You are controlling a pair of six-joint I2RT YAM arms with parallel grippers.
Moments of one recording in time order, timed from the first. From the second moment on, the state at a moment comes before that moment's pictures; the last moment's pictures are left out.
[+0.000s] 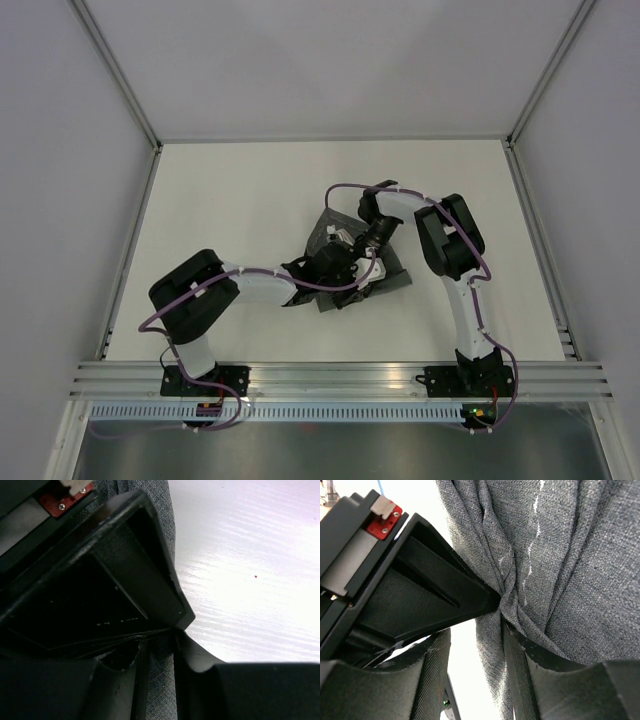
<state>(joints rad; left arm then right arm) -0.97 1.76 0.83 0.21 0.27 0.22 0.47 2.30 1.65 -1.41 -0.80 -0.89</state>
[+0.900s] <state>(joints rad) -0.80 1.86 0.88 0.26 0.68 0.06 0.10 1.93 1.46 -1.00 -0.92 -0.83</state>
